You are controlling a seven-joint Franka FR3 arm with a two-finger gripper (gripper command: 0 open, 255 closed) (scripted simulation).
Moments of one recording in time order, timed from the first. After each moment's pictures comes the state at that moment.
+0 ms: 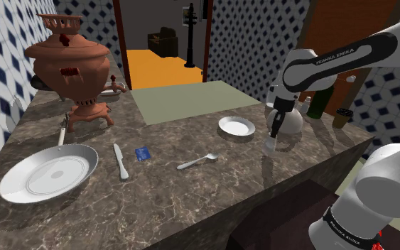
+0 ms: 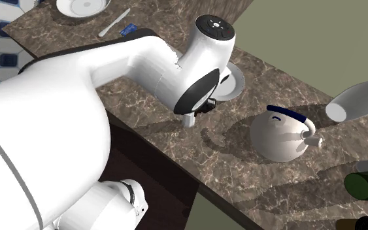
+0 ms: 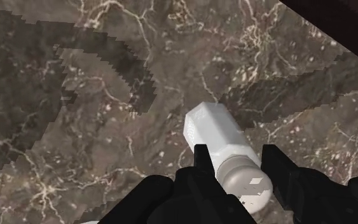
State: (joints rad) arm -0.09 -0.45 -0.30 -2.64 -0.07 2.13 -0.57
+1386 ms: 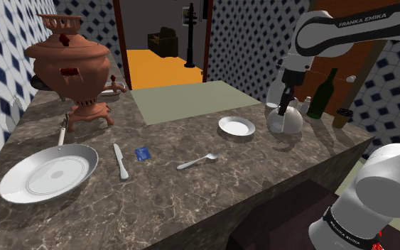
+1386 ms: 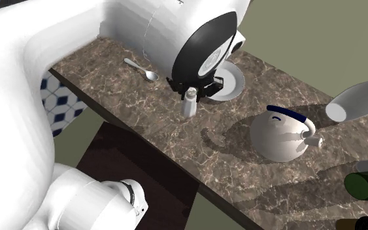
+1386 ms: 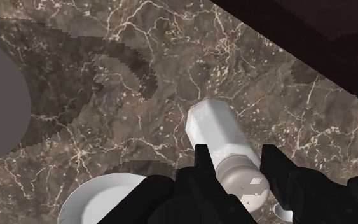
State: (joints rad) arm -0.09 -0.56 -0.26 -2.43 -0.07 1.82 -0.55
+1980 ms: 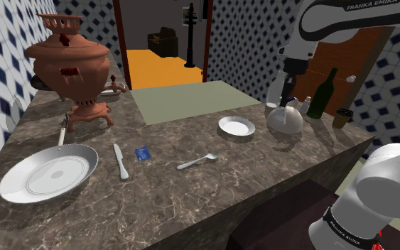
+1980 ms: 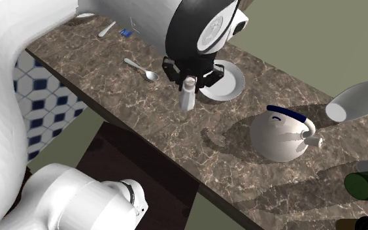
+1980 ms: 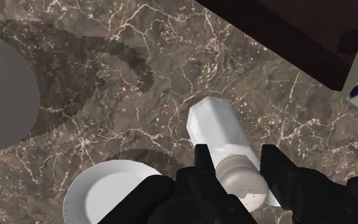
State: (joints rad) arm -0.08 -0.56 -0.24 -2.34 -0.06 1.71 -0.53
